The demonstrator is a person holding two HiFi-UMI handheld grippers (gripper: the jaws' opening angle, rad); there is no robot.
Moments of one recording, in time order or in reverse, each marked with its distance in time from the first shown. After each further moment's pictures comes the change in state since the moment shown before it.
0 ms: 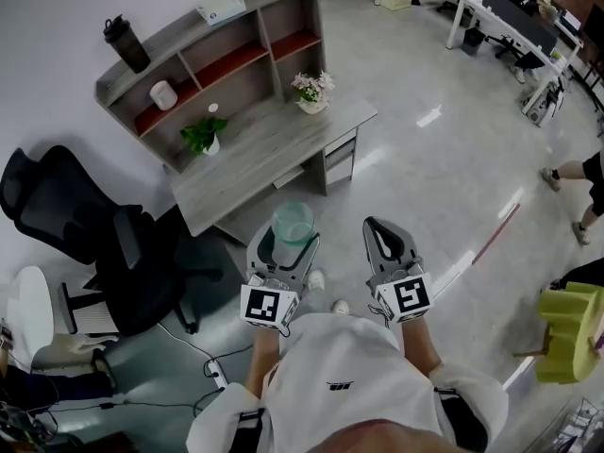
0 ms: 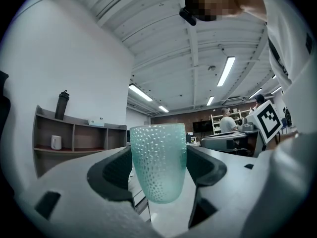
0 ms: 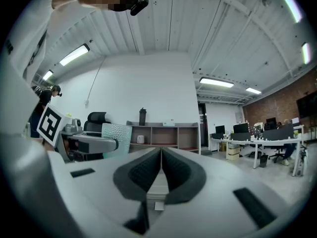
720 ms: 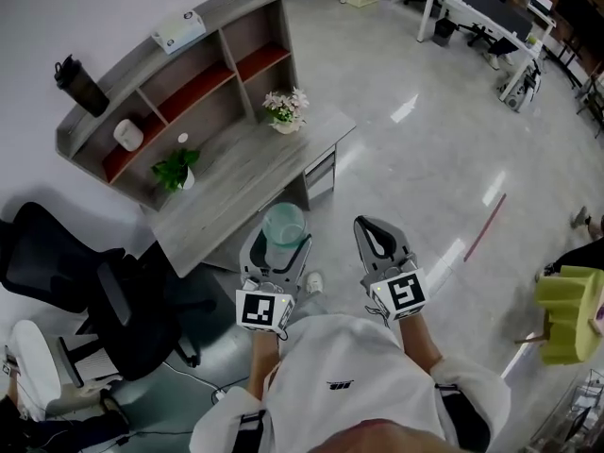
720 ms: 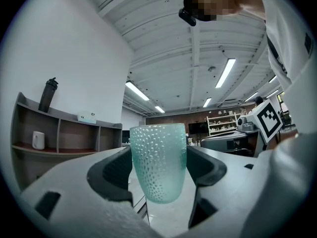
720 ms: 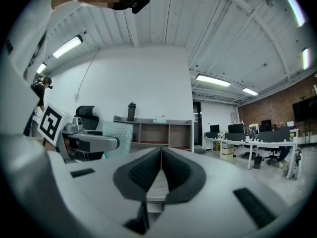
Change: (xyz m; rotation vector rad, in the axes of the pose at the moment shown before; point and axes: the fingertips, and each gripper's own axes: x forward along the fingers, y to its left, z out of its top) left arm 0.098 0.049 -0.014 -0.011 -0.012 -0.072; right arm 0.081 -0.060 -0.013 -0.013 0.040 -0.066
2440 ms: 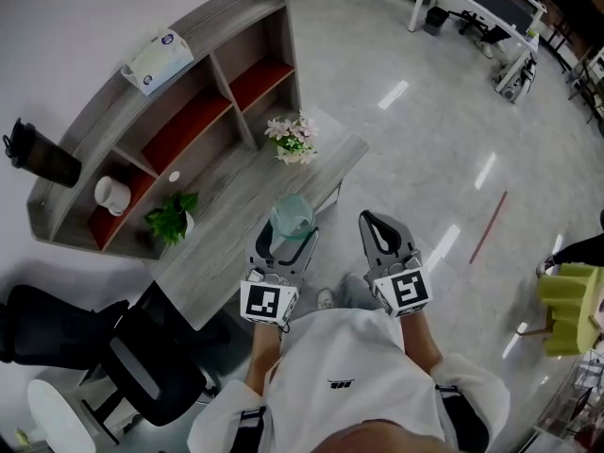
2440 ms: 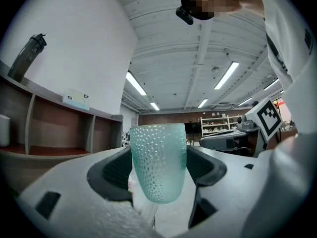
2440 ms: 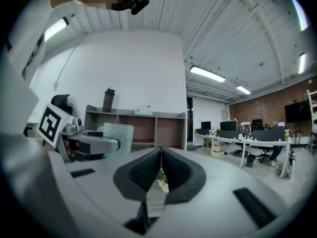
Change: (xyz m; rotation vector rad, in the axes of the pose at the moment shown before) left arm 0.153 0.151 -0.040 -0.033 0.016 -0.124; right arm 0.194 -0.060 -0.020 0.008 0.061 -0.126
